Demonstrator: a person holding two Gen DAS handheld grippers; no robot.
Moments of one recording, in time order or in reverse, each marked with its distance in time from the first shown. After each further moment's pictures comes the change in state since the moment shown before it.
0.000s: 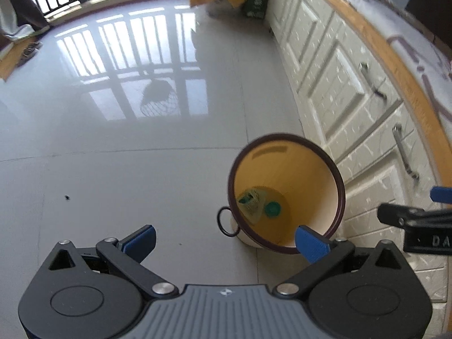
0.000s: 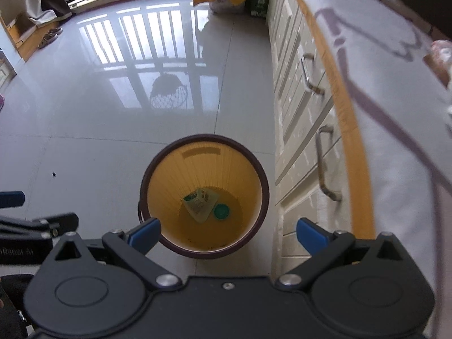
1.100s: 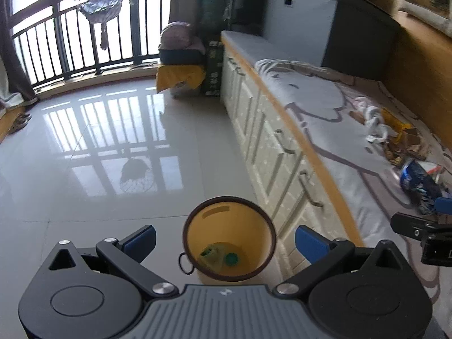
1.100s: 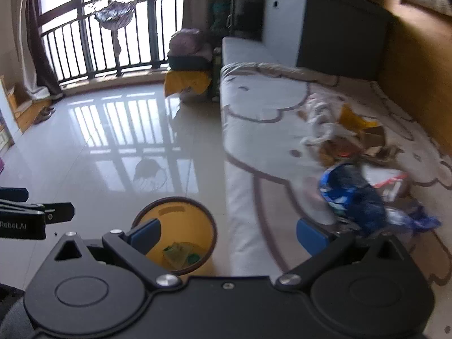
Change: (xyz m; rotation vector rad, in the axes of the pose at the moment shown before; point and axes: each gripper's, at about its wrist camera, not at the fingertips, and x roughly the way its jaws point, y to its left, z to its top) left arm -0.148 -0.073 -0.051 0.120 -0.337 -0.101; right arm -0.174 -0.086 -0.105 0.129 -0.392 -0.082
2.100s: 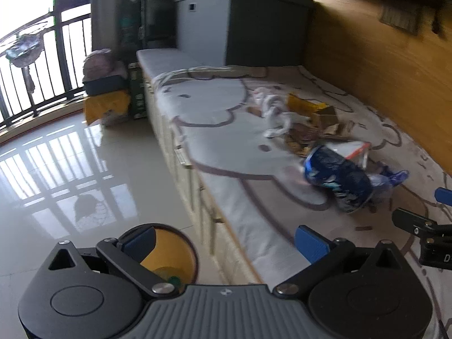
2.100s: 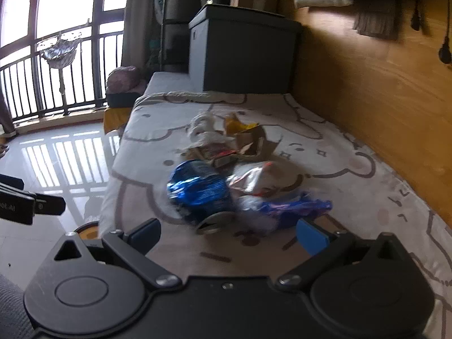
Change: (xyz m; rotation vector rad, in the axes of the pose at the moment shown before) left arm 0.022 -0.154 0.007 0.209 -0.048 -0.184; right arm -0.036 -0.137 -0.050 0.094 -0.154 -0.206
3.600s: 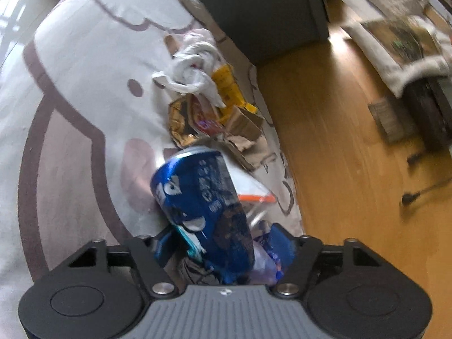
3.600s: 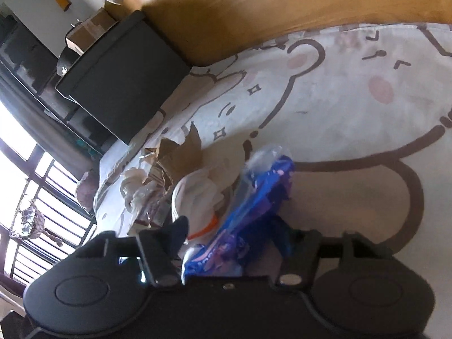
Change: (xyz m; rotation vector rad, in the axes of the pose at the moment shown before) left arm 0.153 -0.053 0.012 -0.707 0.105 -0.648; right arm 0.118 -0.110 -0.017 0.854 0.069 0.075
